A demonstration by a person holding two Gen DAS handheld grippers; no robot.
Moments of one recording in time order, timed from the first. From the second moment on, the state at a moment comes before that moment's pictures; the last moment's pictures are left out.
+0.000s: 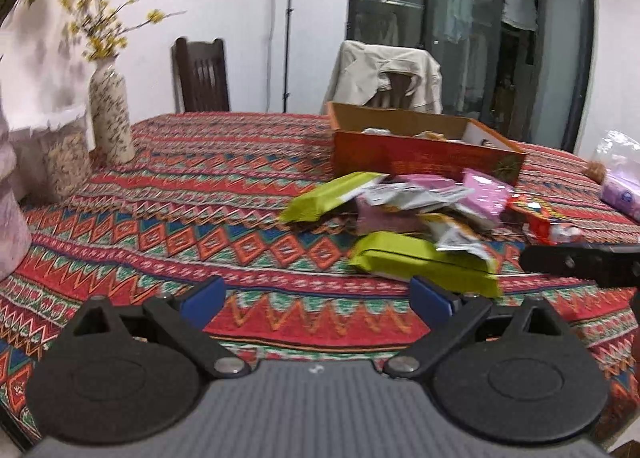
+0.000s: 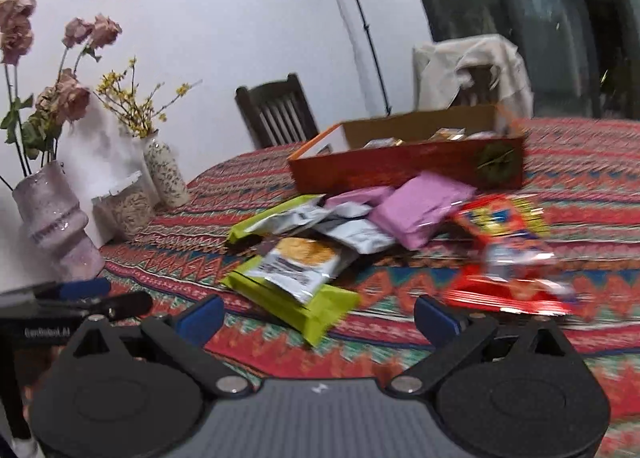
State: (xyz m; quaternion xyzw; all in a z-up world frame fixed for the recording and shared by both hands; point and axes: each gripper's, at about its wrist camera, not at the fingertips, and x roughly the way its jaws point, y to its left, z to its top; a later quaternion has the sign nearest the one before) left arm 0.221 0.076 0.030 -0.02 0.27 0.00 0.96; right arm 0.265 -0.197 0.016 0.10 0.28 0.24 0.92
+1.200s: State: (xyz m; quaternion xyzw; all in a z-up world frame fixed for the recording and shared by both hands) left arm 0.386 0.019 0.011 -0.07 0.33 -0.04 0.94; right arm 0.307 -0.221 -0.014 0.03 0.31 0.19 0.93
